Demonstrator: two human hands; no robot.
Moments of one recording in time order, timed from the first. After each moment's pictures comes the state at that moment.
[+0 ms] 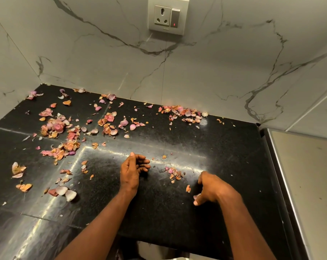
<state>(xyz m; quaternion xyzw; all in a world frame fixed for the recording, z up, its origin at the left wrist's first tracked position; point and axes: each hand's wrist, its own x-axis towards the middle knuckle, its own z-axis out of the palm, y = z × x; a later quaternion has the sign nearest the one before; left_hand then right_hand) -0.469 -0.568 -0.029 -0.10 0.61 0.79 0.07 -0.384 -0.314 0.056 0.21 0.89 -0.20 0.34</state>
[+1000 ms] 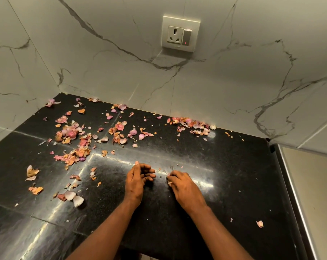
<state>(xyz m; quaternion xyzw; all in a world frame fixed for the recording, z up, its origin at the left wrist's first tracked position) -0.471 -0.569 -0.027 -0.12 0.60 0.79 0.06 -0.418 -0.380 -0.031 -0.07 0.97 -0.23 -0.02</state>
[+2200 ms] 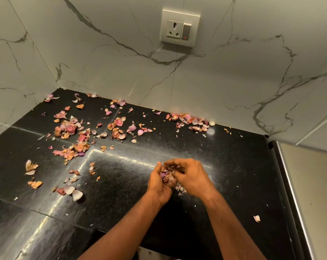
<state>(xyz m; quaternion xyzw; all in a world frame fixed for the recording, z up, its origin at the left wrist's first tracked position) -0.451 -0.496 -0.004 -0.25 0.28 0.89 0.26 -0.415 -0.383 0.090 0.03 0.88 -0.47 0.07</state>
